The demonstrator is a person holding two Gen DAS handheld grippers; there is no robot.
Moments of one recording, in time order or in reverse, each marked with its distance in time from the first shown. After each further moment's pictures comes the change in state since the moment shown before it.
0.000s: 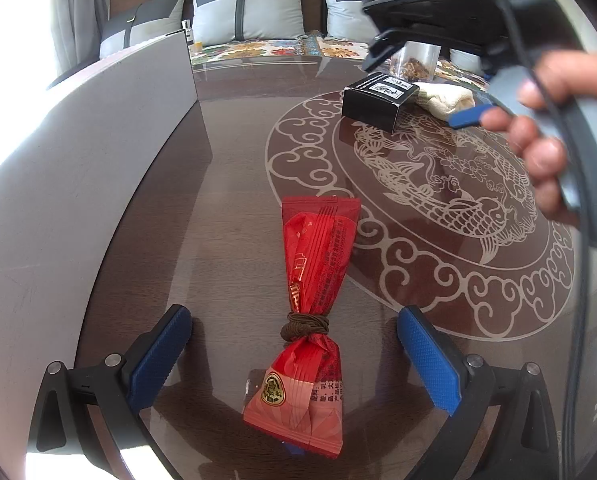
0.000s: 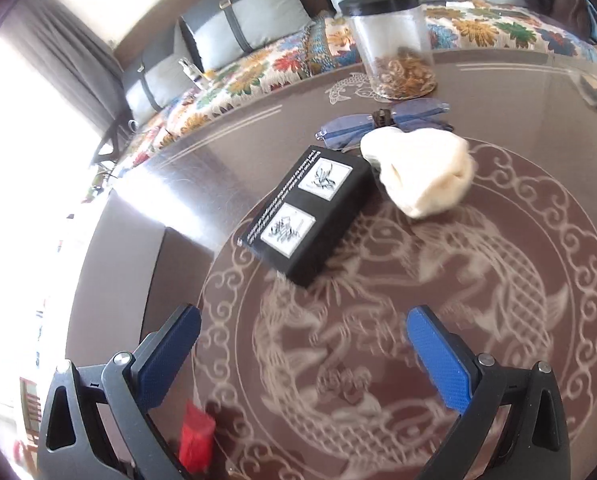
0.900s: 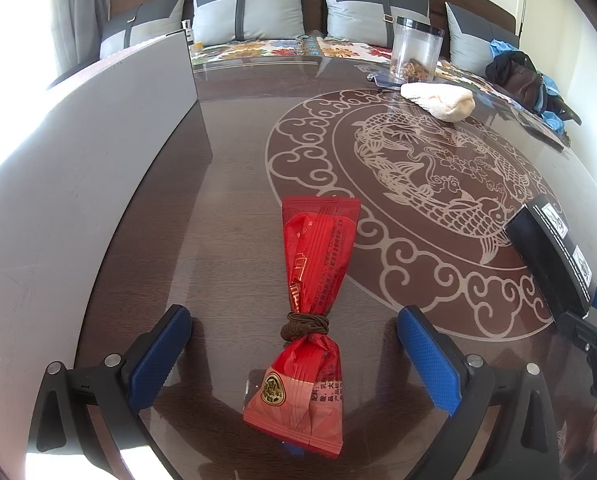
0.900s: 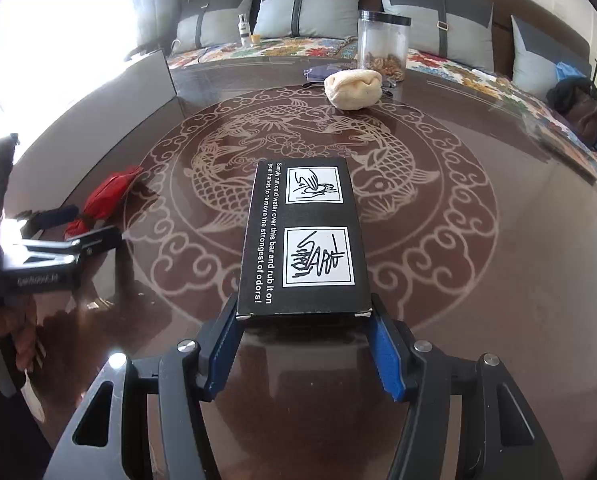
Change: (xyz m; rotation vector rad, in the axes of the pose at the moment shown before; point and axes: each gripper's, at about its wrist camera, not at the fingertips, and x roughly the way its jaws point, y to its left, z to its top) left arm 0.001 0.000 0.001 -0.003 -0.001 0.001; right arm -0.102 -0.083 -0.193 -0.441 -0.116 -0.140
